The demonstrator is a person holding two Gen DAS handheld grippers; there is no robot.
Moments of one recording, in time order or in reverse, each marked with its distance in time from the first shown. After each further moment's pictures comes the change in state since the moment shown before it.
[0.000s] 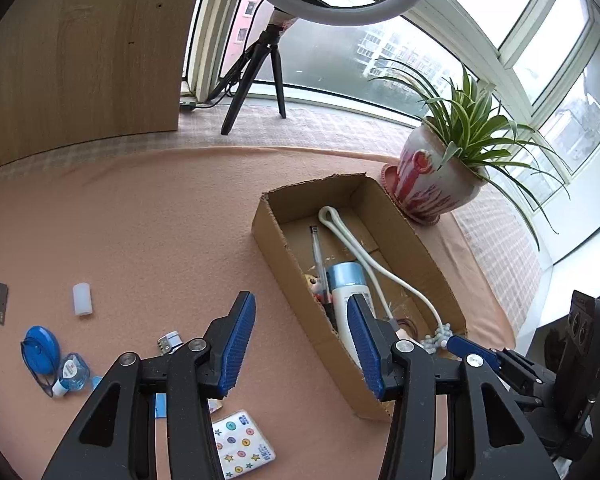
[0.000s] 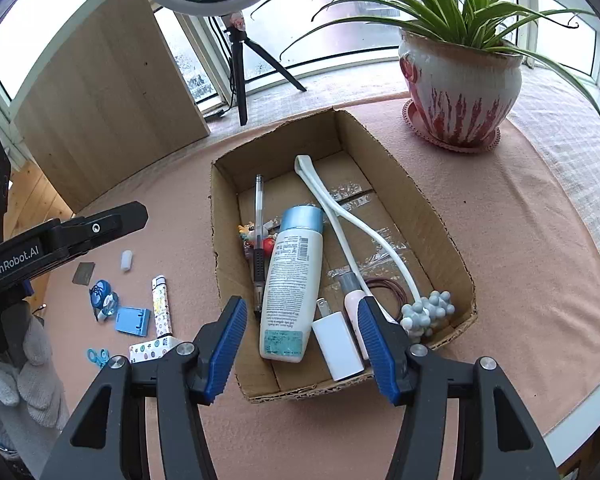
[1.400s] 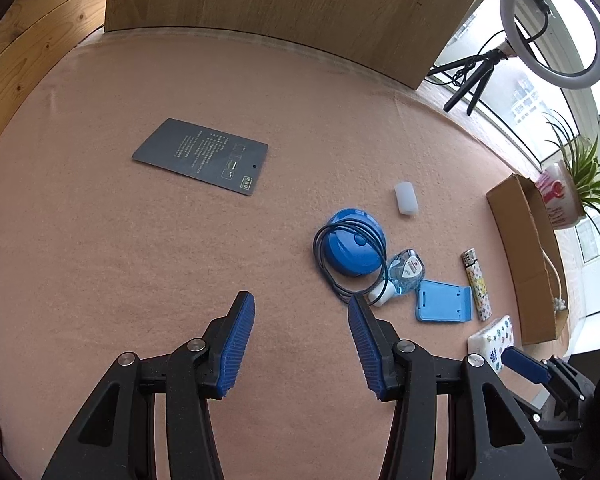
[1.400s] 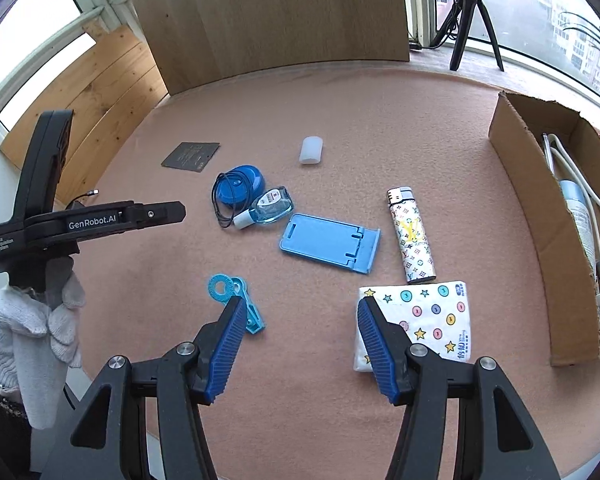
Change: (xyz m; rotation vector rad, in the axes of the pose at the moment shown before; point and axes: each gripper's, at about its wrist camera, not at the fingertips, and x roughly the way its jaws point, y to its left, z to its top) left arm -0.060 0.282 -0.103 -0.278 0.090 0.168; right arm 0.069 0.223 -0.086 -0.322 0.153 0.140
